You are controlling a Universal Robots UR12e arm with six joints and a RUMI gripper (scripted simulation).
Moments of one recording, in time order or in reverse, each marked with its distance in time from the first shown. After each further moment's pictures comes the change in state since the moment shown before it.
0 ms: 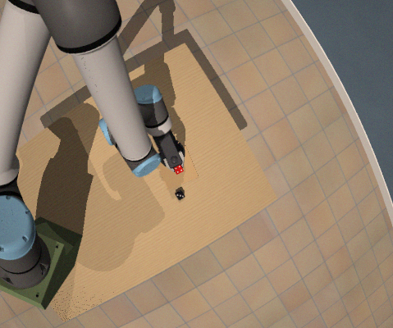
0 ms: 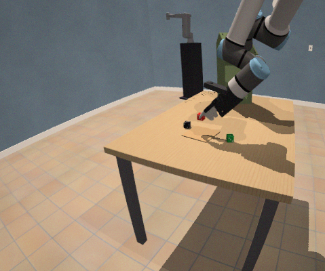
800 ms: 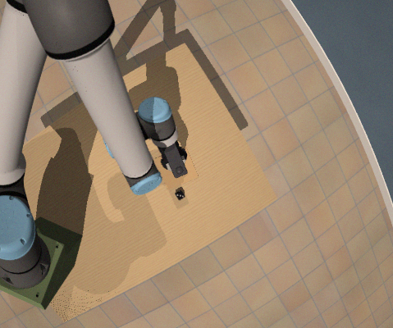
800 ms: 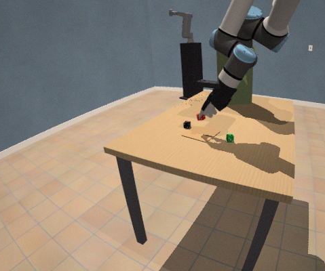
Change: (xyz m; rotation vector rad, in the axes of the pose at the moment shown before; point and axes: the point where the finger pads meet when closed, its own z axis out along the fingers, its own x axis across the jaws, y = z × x) arm 0.001 -0.002 0.001 -0.220 0.004 0.001
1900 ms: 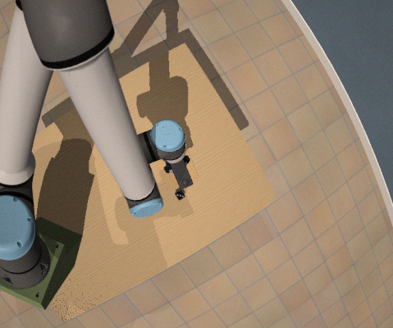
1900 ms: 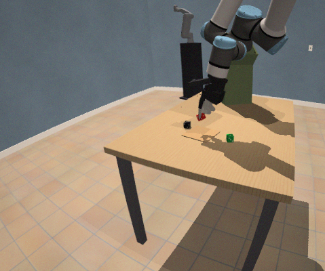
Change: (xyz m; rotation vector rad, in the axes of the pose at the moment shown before) arm 0.000 -0.002 0.000 -0.262 0.000 -0.002
